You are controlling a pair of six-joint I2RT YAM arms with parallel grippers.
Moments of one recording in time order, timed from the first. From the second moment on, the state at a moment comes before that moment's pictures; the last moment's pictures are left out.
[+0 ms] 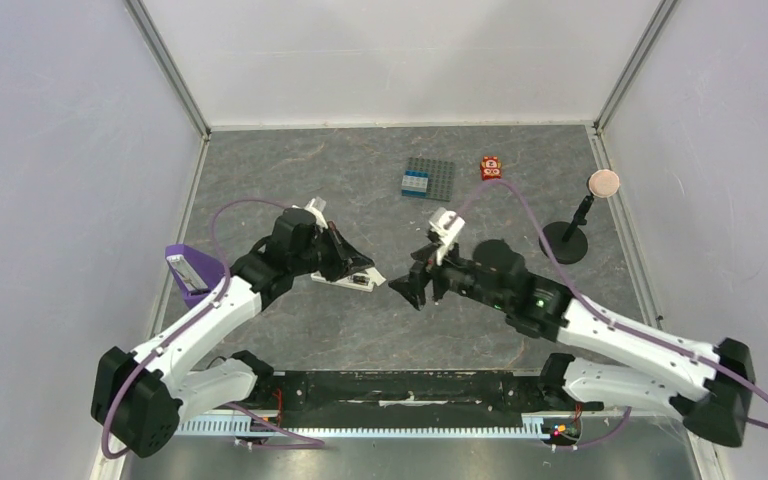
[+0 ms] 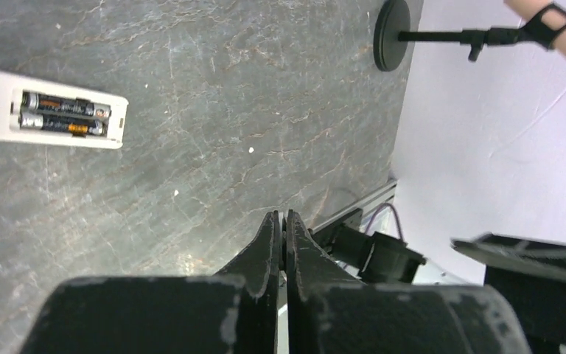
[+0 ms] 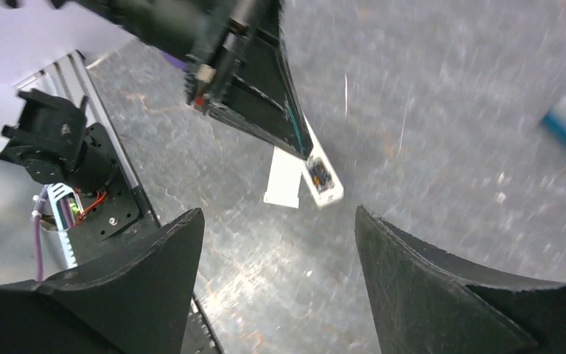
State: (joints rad) left arm -0.55 1.06 0.72 -0.27 0.31 -1.00; right arm 1.00 1.04 0.81 -0.09 -0.01 0.24
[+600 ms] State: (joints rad) left arm -0.55 0.97 0.86 -0.53 0.35 -1.28; right arm 1.20 0.93 0.31 0.75 -0.10 -0.63
